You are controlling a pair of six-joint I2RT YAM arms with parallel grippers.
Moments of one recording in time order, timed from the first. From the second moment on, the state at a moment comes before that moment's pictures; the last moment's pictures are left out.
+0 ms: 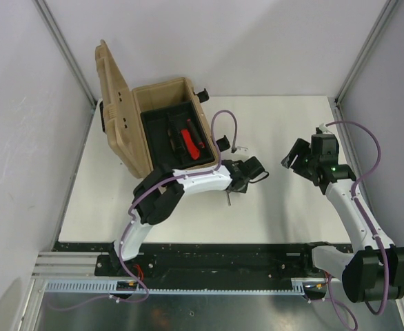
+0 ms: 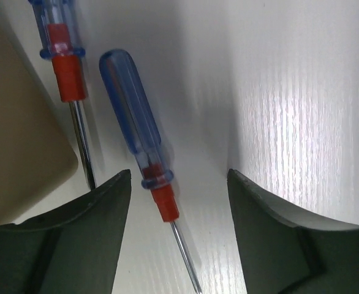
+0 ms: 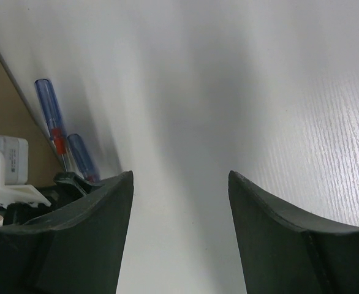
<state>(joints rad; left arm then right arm) -1.03 2.17 1.63 -0.66 -0.53 -0.73 0.08 1.10 0.88 -0.51 -0.02 0.54</state>
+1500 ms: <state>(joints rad) -0.86 1.55 1.58 -0.54 -0.68 -0.40 0.08 1.21 0.88 -0.41 -0.04 0.61</state>
